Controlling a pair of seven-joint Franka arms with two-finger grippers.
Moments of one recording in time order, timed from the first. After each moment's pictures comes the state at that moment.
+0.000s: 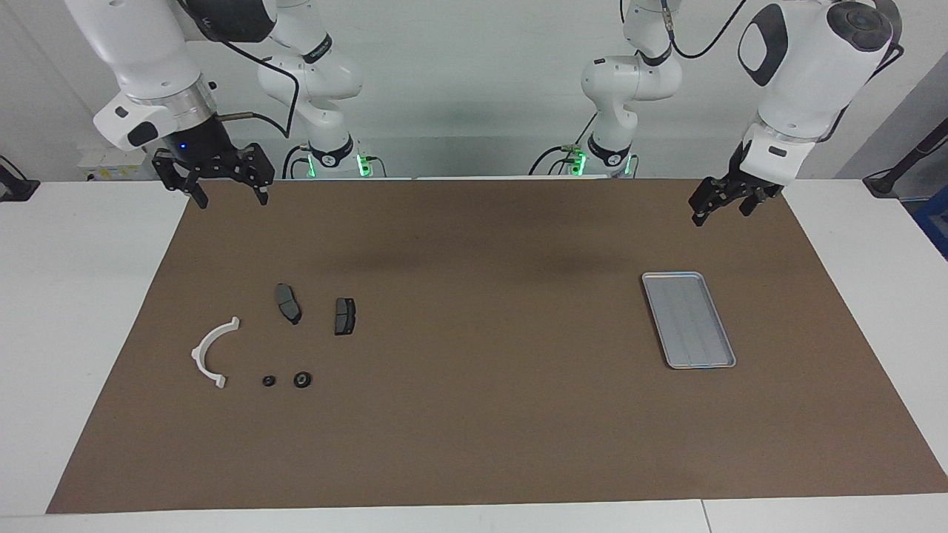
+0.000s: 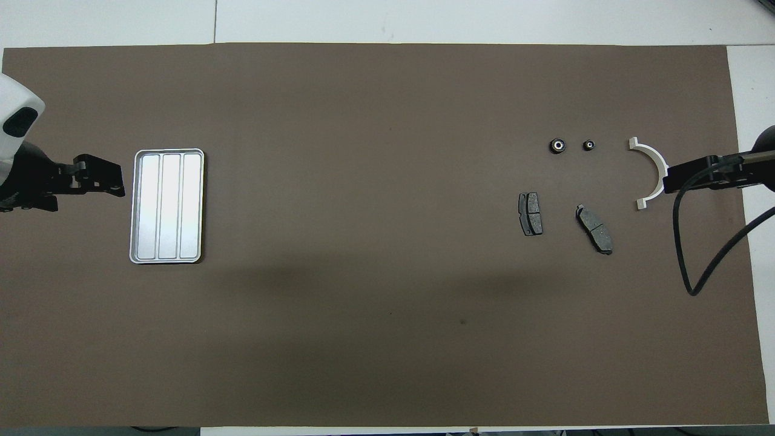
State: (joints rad) left arm -0.06 -0.02 -0.03 -1.68 0.01 1.64 -0.23; right arm 0.00 -0.03 0.01 -1.60 0.00 1.58 -0.04
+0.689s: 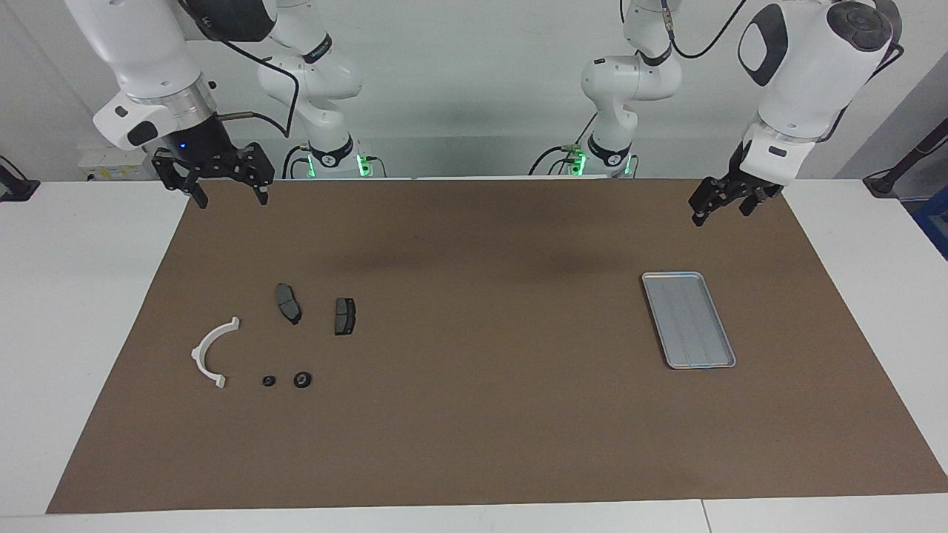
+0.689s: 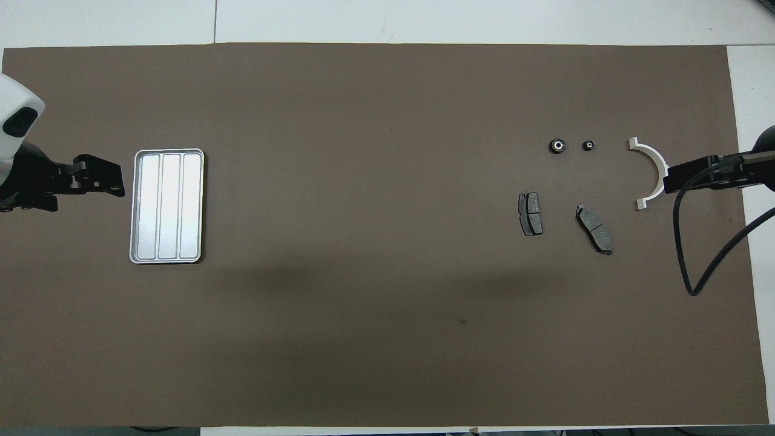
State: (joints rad) left arm -0.06 -0.02 -0.03 -1.68 0.01 1.64 -0.23; right arm 0.00 -0.03 0.01 -1.60 0.00 1.58 -0.04
